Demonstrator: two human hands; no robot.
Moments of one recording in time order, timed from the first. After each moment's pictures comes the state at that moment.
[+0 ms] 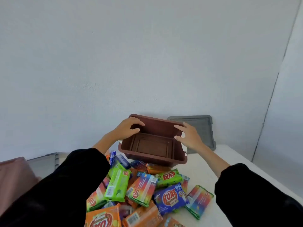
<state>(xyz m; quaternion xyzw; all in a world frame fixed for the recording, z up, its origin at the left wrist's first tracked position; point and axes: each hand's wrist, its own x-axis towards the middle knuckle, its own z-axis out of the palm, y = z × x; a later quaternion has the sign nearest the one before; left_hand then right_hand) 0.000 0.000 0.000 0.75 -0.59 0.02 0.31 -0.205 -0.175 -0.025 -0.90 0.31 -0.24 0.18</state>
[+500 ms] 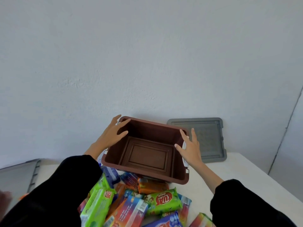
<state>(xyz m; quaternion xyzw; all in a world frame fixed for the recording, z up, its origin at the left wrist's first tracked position) 0.076 -0.067 -0.049 0.81 -0.49 0.11 0.31 -0.159 -0.258 -0.087 -0.86 0.35 -0.31 0.23</state>
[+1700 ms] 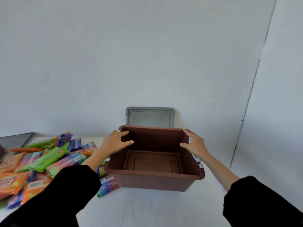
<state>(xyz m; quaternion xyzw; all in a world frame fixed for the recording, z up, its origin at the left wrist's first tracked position) -0.271 -0.155 -0.053 0.92 -0.35 0.04 0.18 -0.458 -0.387 -0.063 -0.88 0.28 -0.22 0.31</state>
